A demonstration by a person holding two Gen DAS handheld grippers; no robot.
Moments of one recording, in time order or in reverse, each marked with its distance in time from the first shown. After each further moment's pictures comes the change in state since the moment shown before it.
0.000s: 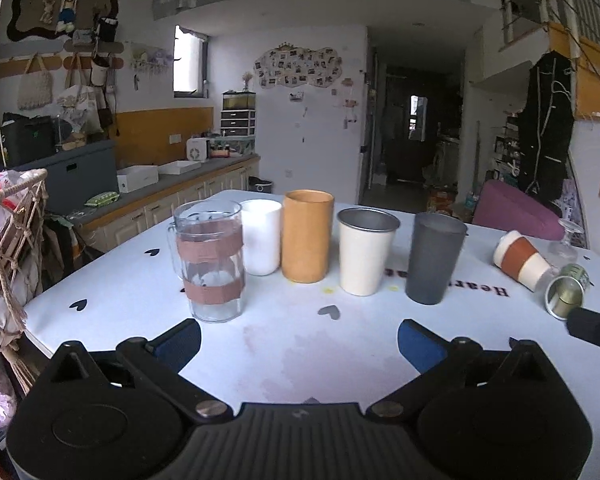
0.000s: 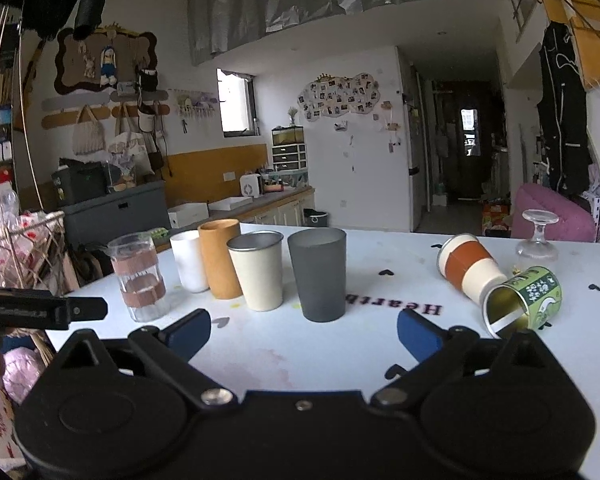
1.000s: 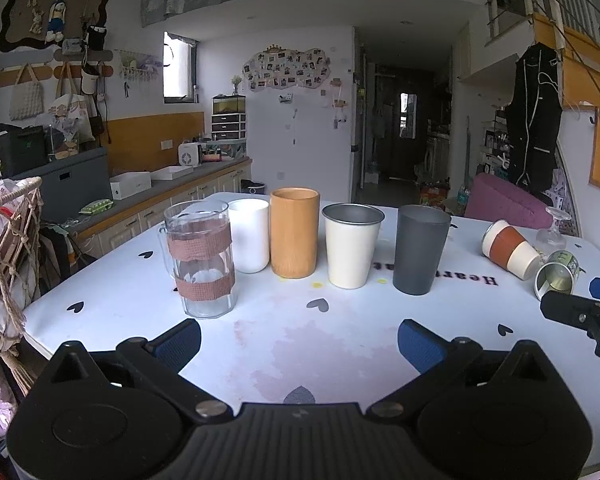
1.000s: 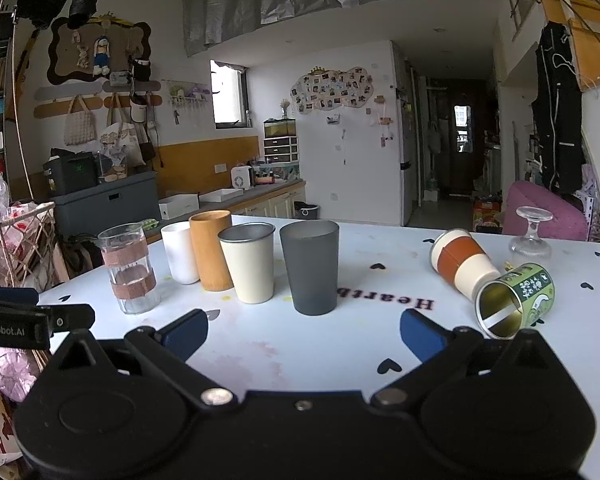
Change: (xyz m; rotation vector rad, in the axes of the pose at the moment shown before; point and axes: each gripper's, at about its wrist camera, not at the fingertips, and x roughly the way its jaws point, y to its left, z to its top) left arm -0.008 -0.007 -0.006 0.034 -0.006 -0.010; right arm 0.004 0.001 -0.003 -0.009 0.021 -0.029
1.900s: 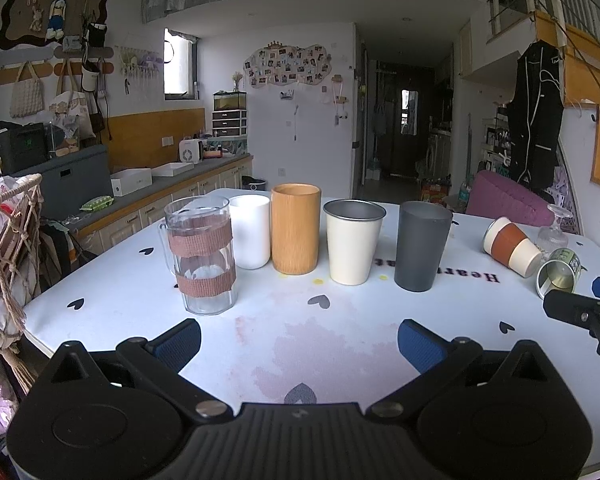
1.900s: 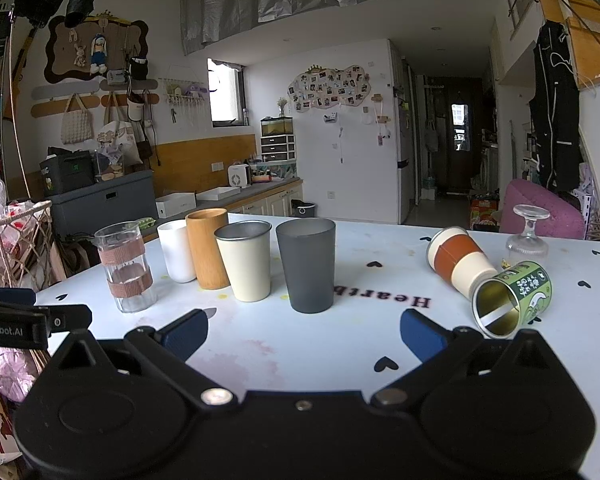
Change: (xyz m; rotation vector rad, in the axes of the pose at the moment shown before) left arm 0.000 -0.001 -0.001 -0.002 0.011 0.002; right arm 0.002 -0.002 0.000 0.001 0.002 -0.004
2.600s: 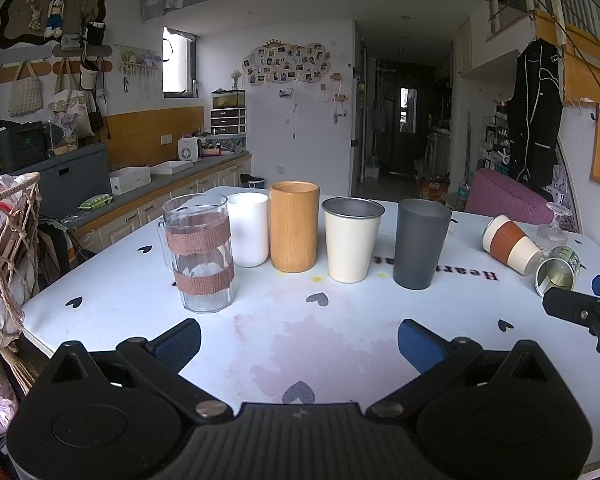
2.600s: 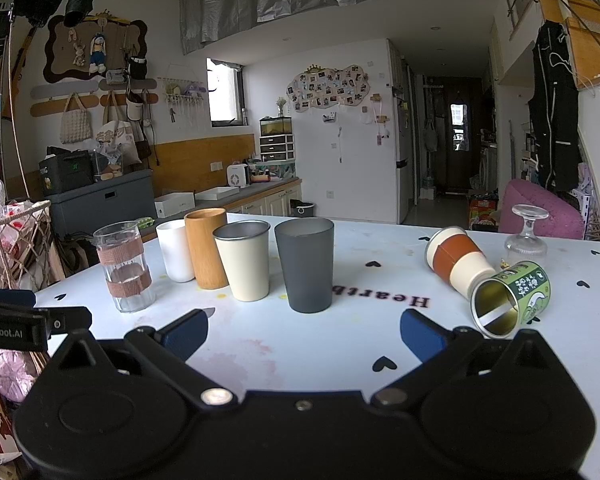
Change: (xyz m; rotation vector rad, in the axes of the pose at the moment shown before) left arm 0.001 0.000 -0.001 0.001 0.003 -0.001; right arm 0.000 0.000 0.000 0.001 0.000 -0.001
